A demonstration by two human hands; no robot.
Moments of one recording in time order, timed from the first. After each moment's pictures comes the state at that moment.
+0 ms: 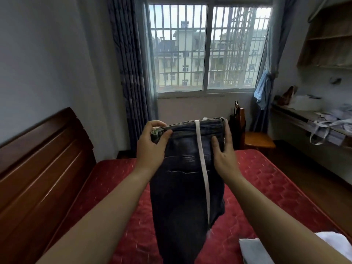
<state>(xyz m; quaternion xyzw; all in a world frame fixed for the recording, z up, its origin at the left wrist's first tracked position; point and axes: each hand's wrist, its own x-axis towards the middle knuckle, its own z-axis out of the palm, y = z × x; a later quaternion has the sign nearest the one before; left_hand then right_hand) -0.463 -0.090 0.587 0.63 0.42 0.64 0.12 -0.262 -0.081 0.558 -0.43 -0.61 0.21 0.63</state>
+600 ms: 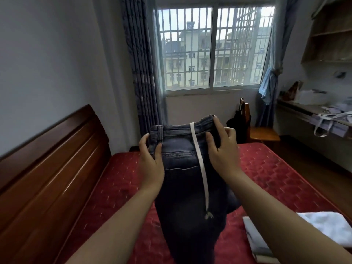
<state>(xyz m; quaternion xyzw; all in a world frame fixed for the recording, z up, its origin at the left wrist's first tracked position) -0.490 -0.236 0.528 0.53 0.55 0.64 0.09 -0.300 -0.215 0.554 -0.51 -0.64 0.04 0.57</state>
